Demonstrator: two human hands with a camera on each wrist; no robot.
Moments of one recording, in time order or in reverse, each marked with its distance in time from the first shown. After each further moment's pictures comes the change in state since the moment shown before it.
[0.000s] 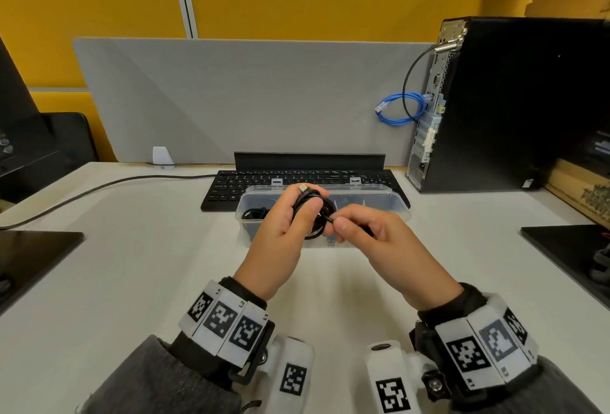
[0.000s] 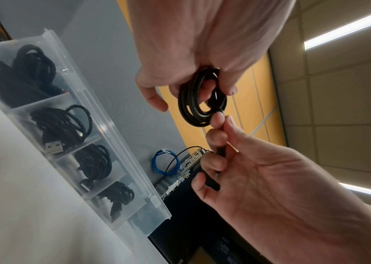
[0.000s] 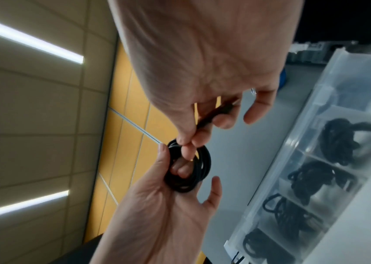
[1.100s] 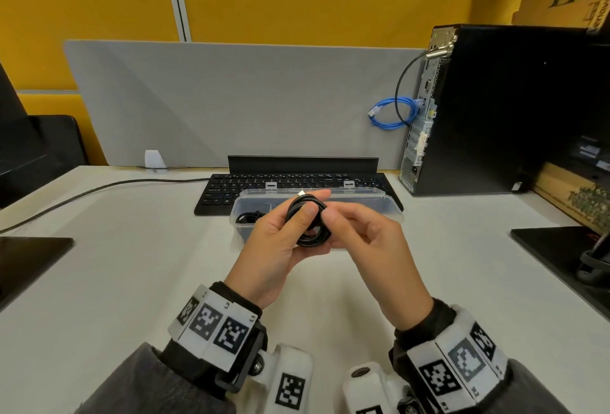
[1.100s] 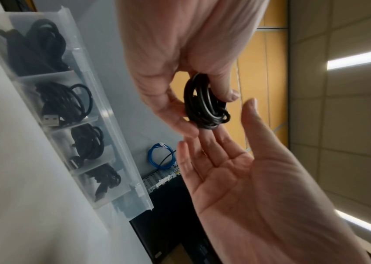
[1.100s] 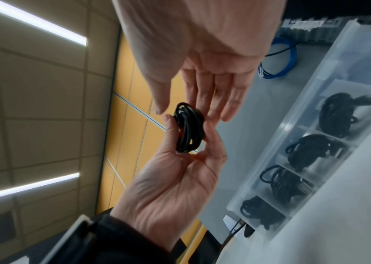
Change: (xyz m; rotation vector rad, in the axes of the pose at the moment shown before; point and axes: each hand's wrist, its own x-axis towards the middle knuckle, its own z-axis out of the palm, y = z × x) left_hand -0.001 0.008 0.006 -0.465 -0.003 -0.304; right_hand -0.004 -0.002 0.021 0.276 0.278 -0.028
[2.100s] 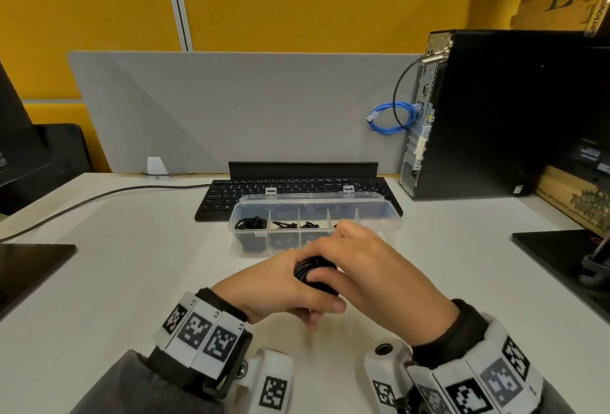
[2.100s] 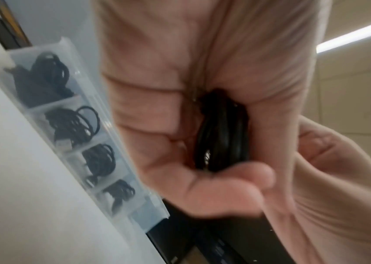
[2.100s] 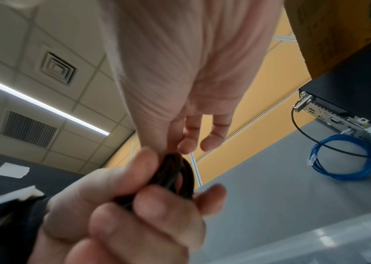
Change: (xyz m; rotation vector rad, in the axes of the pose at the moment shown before) left_hand -0.009 0.005 -0.007 0.483 -0.425 -0.391; right_hand -0.004 -0.033 -0.013 -0.994 -0.557 -0.249
